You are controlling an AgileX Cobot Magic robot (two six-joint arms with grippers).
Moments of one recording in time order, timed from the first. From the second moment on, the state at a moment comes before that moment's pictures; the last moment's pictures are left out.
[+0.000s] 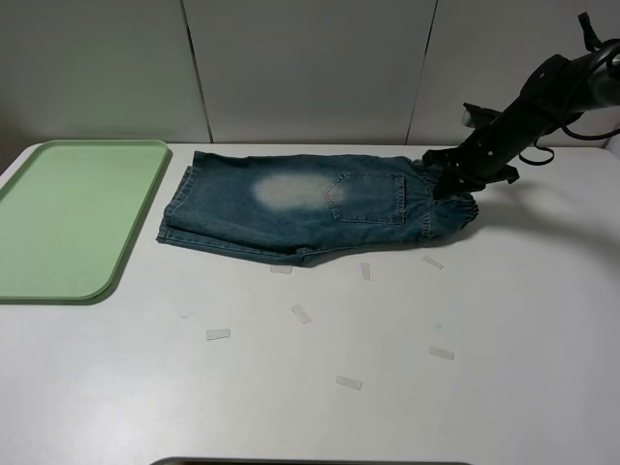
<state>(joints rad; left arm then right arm) -0.35 -0.01 -0.48 -0.06 1.06 0.12 0.02 2.28 -1.57 0.46 0.70 -0.43</state>
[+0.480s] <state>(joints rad) -0.35 -0.01 -0.48 -0.06 1.06 0.12 0.00 2.19 -1.57 -0.08 0.86 -0.21</state>
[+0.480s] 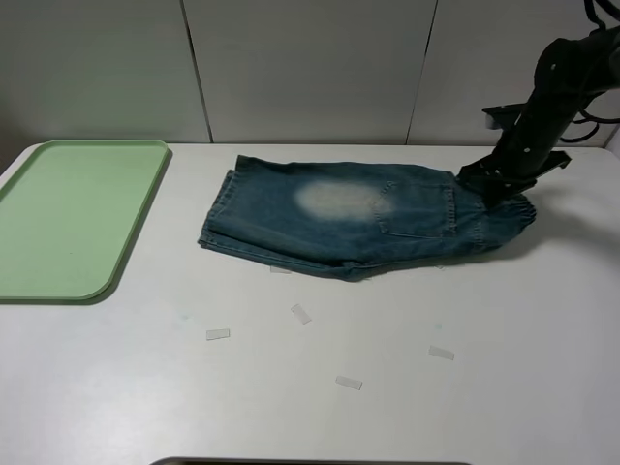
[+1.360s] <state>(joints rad) -0.35 -0.01 -0.48 -0.06 1.06 0.12 0.22 2.09 -1.57 0.00 0.92 0.16</state>
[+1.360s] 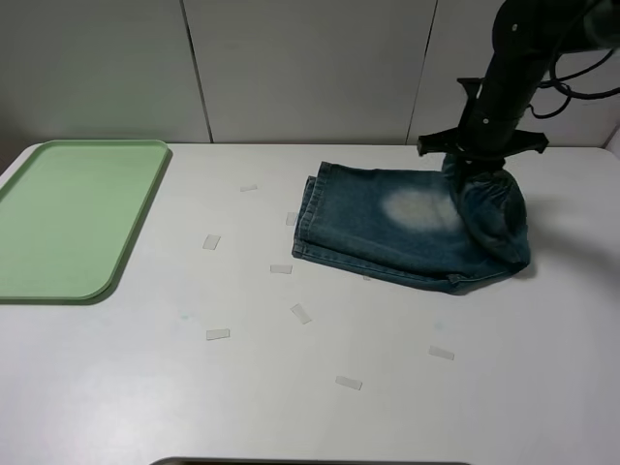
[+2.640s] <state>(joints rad) -0.35 -0.01 -0.48 -0.06 1.06 0.12 0.44 2.13 -1.57 0.54 0.49 -0.10</state>
